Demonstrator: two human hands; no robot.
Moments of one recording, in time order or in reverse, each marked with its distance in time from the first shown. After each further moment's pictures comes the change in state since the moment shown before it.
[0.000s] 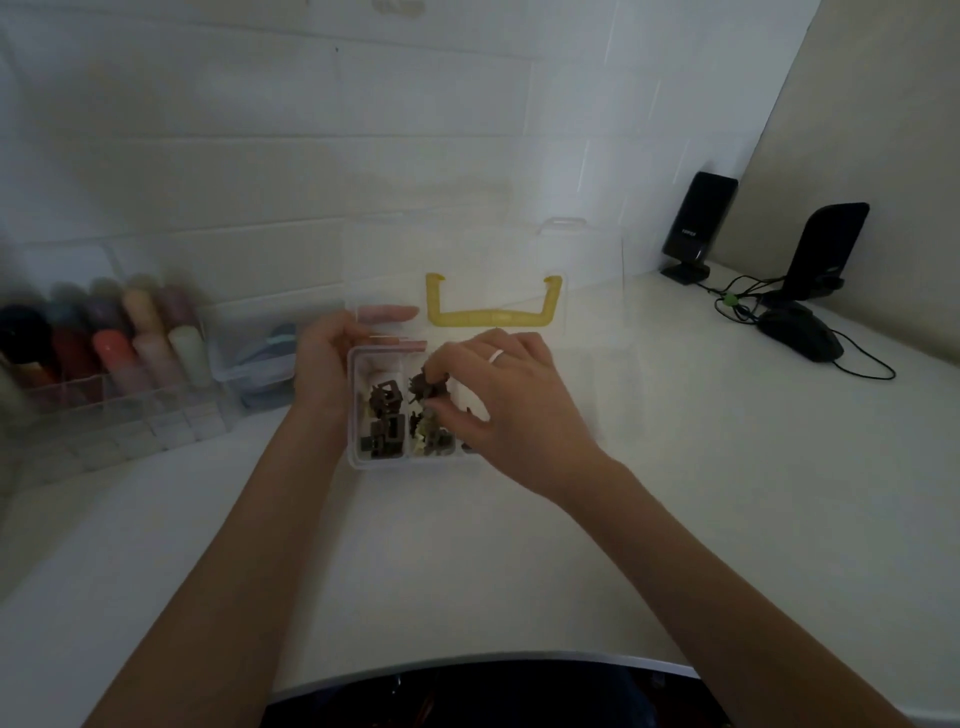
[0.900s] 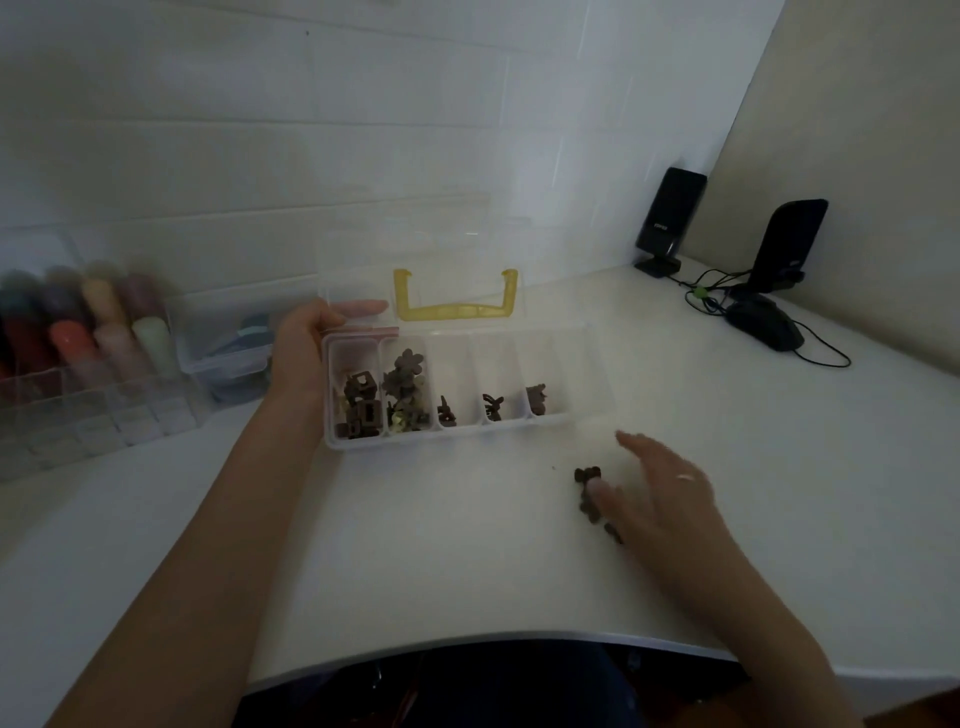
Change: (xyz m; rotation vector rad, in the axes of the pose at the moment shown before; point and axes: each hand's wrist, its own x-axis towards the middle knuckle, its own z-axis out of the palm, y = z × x) left_hand 0.005 -0.001 0.002 0.001 0.086 -0.072; right_hand -0.134 0.028 -0.062 0.008 -0.328 0.923
